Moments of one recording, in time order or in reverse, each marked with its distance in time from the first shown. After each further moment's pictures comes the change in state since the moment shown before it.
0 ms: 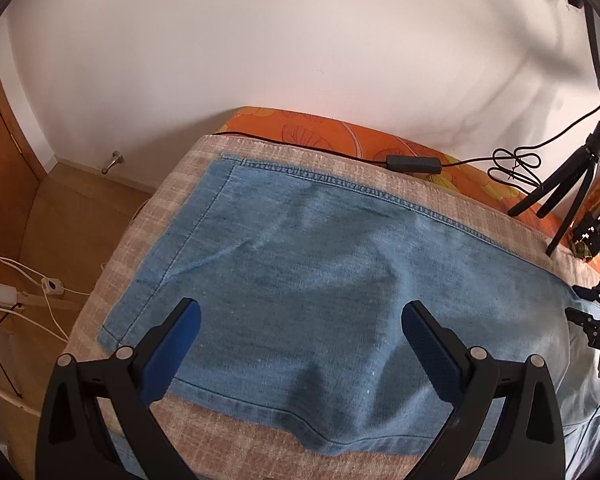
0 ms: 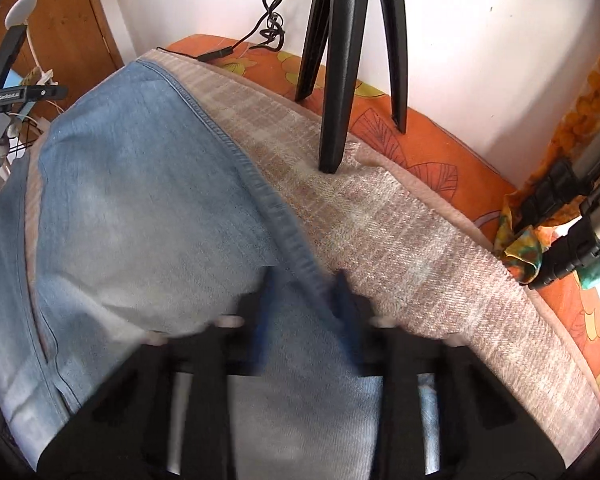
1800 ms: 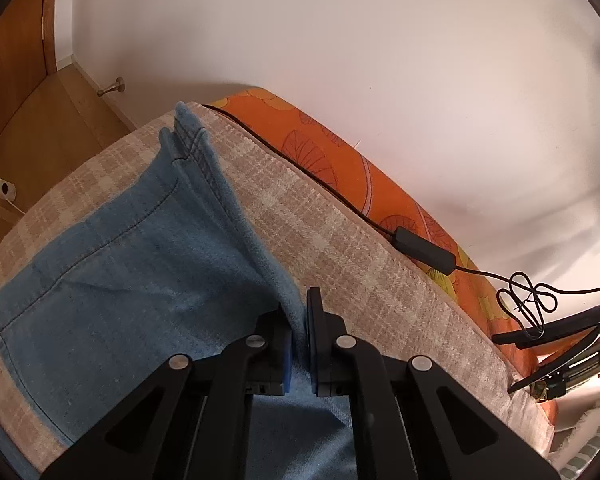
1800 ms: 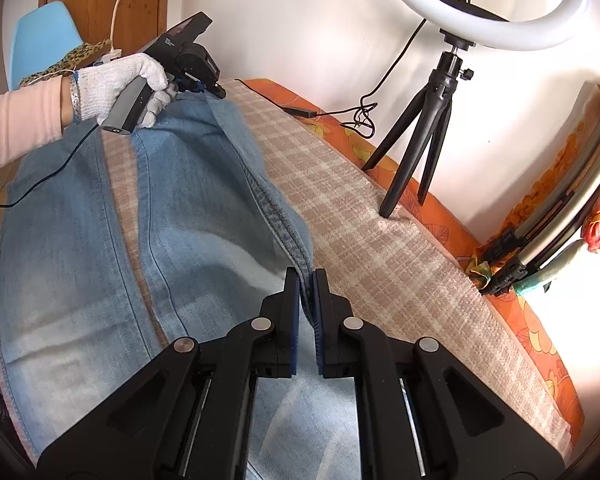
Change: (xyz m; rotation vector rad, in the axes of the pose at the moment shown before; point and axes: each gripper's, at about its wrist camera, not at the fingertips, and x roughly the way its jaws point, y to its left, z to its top) left arm 0.067 0.005 0.033 -0.406 -0.013 -0.125; right arm -0.101 0.104 -0.054 -0.238 -0.215 -0.092
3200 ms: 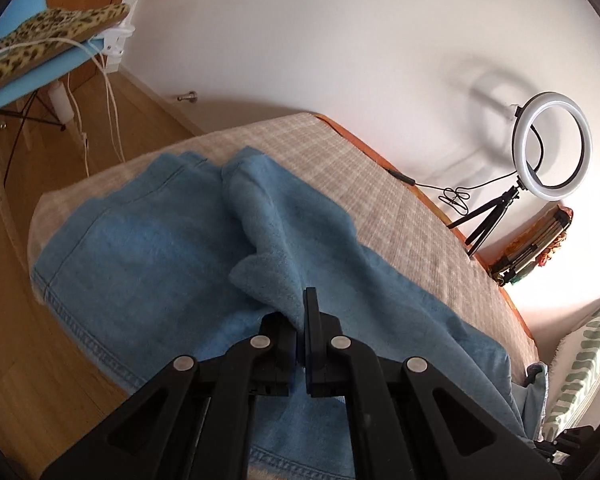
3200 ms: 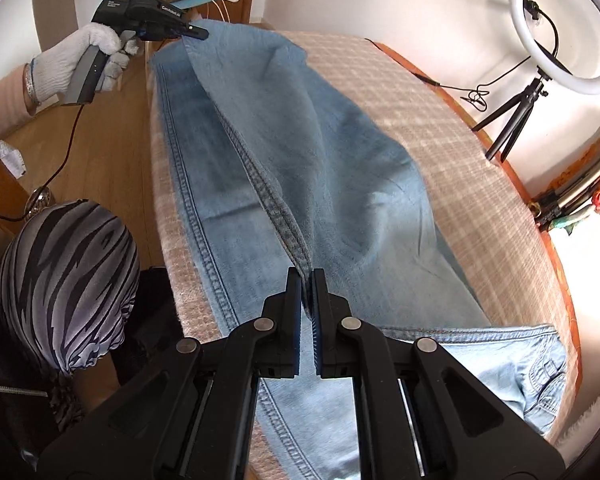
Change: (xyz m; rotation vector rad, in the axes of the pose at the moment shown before) left arm -0.247 0.181 -0.228 -0.016 -0.172 -0.132; right arm -0.130 0.216 -0.091 -0.173 0.177 0.103
